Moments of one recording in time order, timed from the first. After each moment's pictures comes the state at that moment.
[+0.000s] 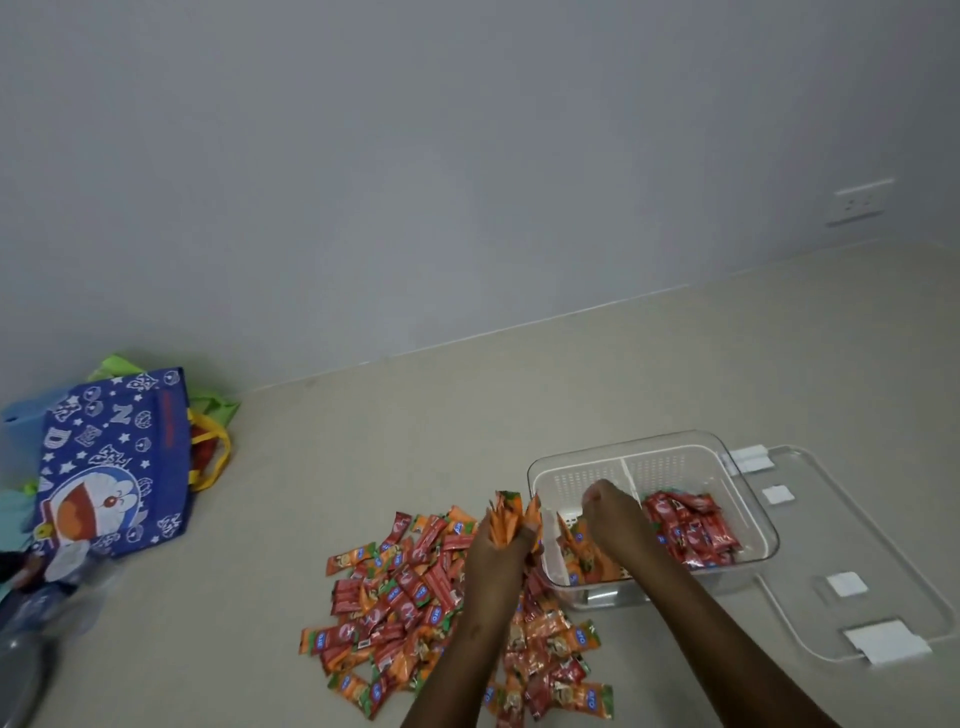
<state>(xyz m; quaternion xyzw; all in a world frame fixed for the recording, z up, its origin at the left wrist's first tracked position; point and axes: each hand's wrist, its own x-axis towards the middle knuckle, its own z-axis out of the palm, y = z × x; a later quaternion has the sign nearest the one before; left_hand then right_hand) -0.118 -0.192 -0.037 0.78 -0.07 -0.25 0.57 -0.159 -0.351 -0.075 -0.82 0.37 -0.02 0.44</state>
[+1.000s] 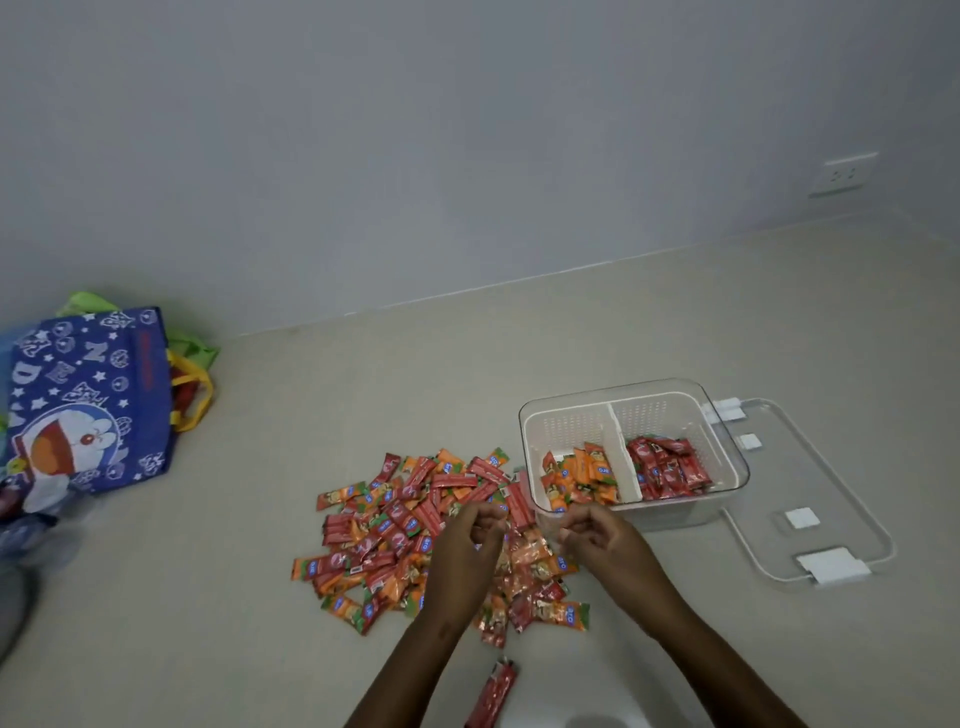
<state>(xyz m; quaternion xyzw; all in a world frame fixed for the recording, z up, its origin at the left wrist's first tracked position) -0.138 -0.129 -0.068 0.84 -0.23 -0.18 0.46 -0.255 -0.278 -0.083 -0.71 0.29 -0.10 0.63</state>
